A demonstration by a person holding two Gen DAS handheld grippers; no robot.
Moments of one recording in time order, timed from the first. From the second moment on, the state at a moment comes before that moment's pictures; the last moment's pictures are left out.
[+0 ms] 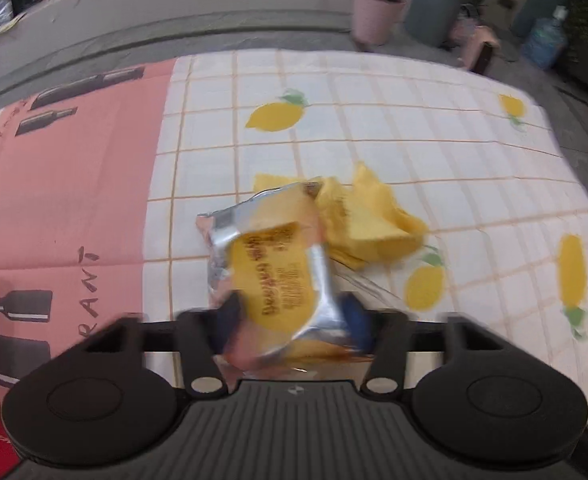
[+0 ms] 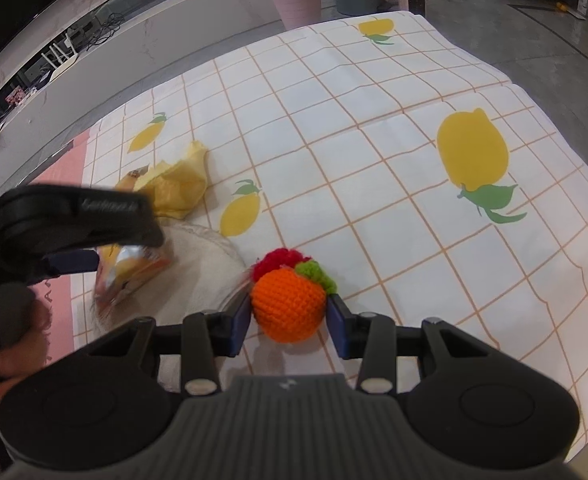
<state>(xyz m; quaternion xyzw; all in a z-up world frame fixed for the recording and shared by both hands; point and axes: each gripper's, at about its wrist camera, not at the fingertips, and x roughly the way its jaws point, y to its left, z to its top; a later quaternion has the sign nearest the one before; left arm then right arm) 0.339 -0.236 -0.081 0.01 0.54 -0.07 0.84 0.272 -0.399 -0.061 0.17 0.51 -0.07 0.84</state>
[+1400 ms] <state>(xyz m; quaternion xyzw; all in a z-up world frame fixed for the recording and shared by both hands) 0.361 -0.217 -0.105 0.10 0.52 -0.14 0.84 0.269 -0.388 -0.058 0.14 0.52 -0.06 0.84</state>
